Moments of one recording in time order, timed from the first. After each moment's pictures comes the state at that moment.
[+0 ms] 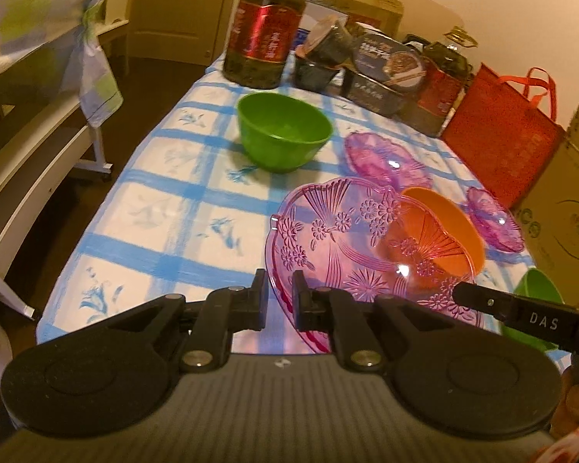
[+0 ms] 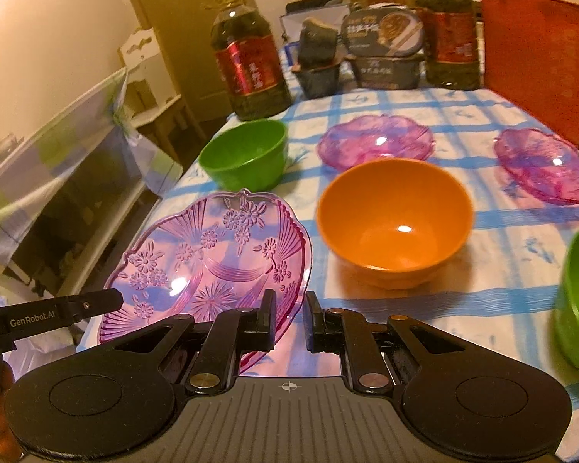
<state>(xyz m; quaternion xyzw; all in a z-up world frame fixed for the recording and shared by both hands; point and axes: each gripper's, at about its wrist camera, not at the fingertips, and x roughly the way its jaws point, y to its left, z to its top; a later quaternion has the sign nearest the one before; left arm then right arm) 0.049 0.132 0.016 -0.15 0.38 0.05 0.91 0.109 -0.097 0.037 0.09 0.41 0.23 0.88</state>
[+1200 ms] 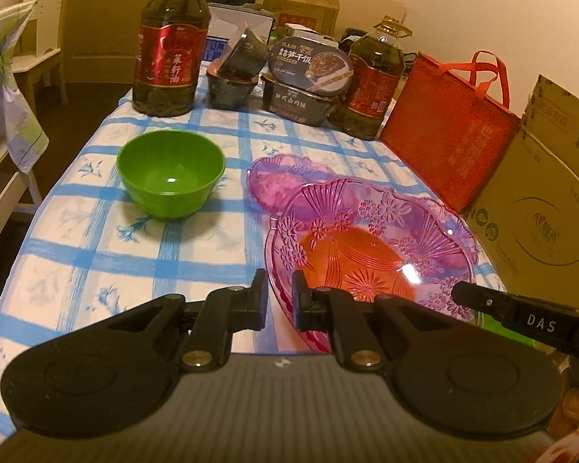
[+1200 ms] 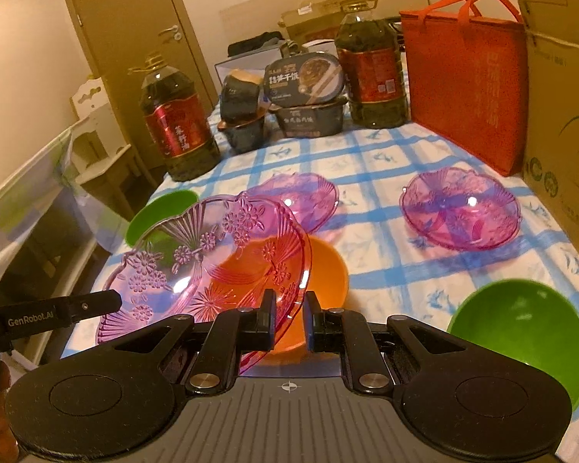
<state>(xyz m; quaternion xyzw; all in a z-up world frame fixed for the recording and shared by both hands) 0.139 0.058 0.045 -0.12 0.36 -0.03 0.92 0.158 -0.178 0.065 0.11 0.38 0.16 0.91</state>
